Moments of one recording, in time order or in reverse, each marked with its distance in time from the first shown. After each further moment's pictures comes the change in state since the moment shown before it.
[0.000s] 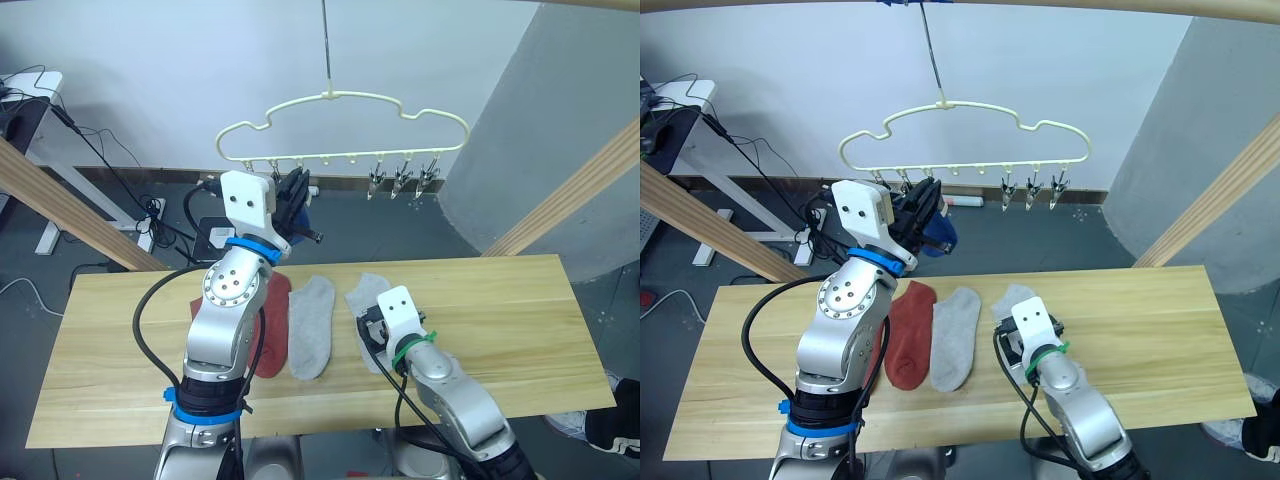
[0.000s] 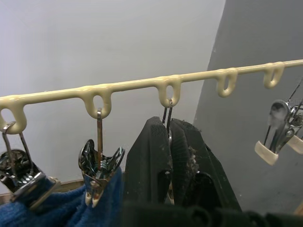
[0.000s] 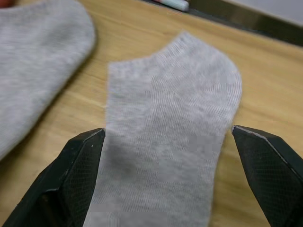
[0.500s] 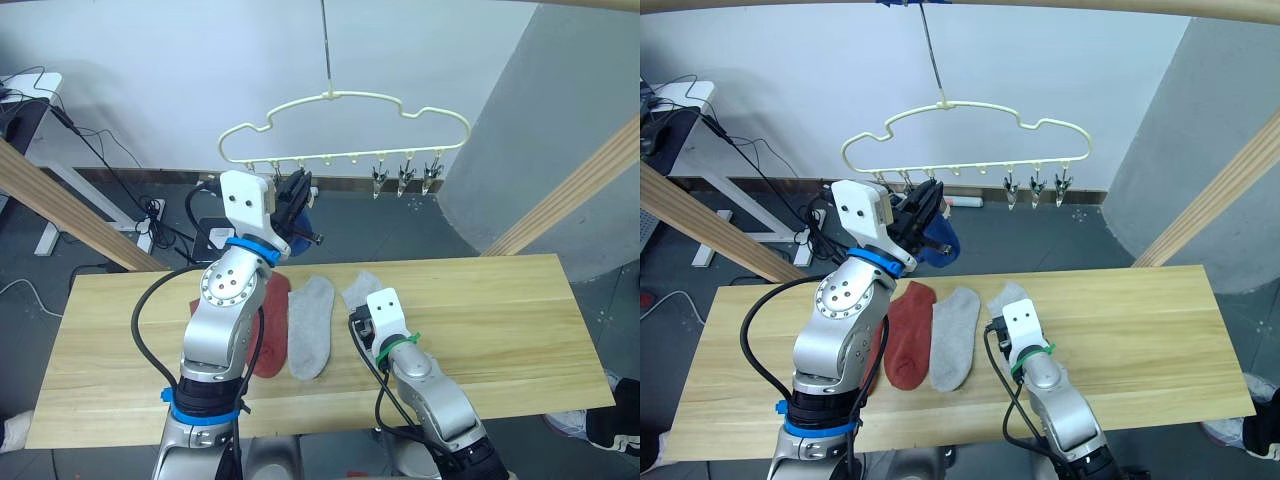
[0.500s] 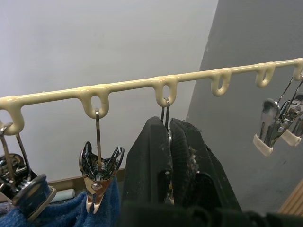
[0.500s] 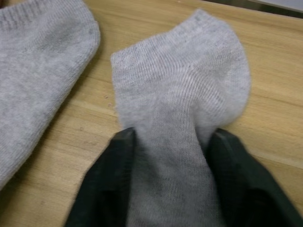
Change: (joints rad) left arm 0.000 0.008 0.014 -0.011 -0.045 0.028 -0.028; right arm 0.004 0.095 -0.023 0.148 -0.033 -0.105 0.009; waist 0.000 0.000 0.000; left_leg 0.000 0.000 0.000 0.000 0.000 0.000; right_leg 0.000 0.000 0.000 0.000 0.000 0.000
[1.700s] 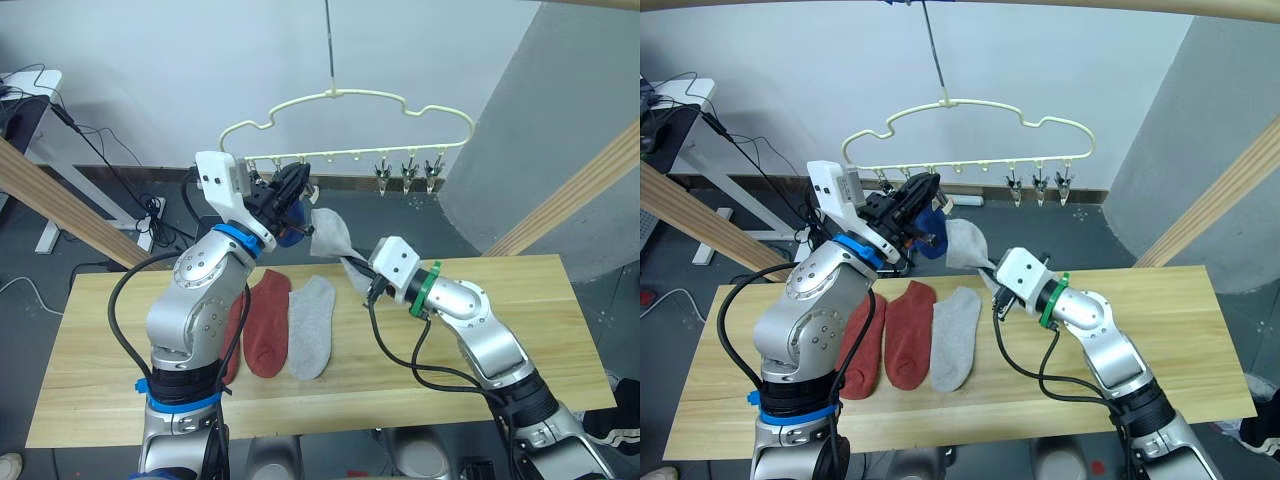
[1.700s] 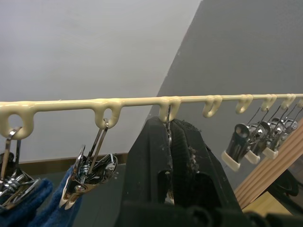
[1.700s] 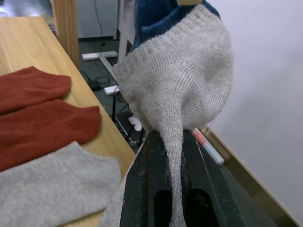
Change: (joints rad) left arm -0.071 0.065 0.122 -0.037 -0.323 0.217 -0.058; right arm -0.326 -0.339 -0.037 -0.021 0.033 -0.466 0.604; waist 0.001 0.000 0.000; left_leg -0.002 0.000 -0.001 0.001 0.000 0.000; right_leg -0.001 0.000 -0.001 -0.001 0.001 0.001
